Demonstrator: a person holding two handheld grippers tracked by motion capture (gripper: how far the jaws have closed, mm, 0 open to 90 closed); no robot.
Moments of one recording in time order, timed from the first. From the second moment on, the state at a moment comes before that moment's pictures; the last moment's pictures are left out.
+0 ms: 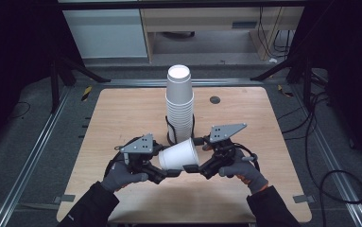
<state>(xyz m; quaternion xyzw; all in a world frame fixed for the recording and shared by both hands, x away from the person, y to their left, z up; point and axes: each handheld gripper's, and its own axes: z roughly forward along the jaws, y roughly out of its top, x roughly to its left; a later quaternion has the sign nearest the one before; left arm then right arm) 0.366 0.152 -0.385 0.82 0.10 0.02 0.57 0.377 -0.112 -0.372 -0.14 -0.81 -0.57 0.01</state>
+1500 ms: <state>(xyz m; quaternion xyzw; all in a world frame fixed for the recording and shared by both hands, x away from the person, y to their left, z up) 0.367 0.148 -0.389 0.81 0.09 0.00 0.57 0.379 -0.114 -0.373 -0.13 -0.81 -0.57 0.03</state>
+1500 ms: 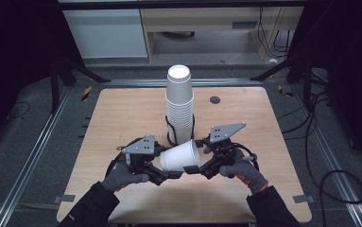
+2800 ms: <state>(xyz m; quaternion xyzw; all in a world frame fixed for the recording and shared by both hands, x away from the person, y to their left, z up) 0.390 0.201 -0.416 0.83 0.24 0.09 0.50 0.389 -0.154 -0.360 -0.23 -0.81 -0.53 -0.07</state>
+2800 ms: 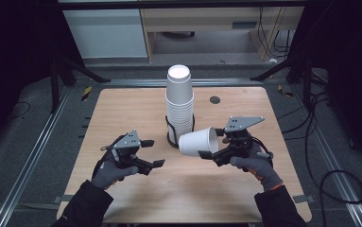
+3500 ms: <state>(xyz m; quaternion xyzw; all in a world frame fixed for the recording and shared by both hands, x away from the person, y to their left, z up) 0.394 0.253 -0.447 0.81 0.36 0.16 0.43 0.404 -0.182 -0.356 -0.35 -0.81 -0.42 -0.18</state>
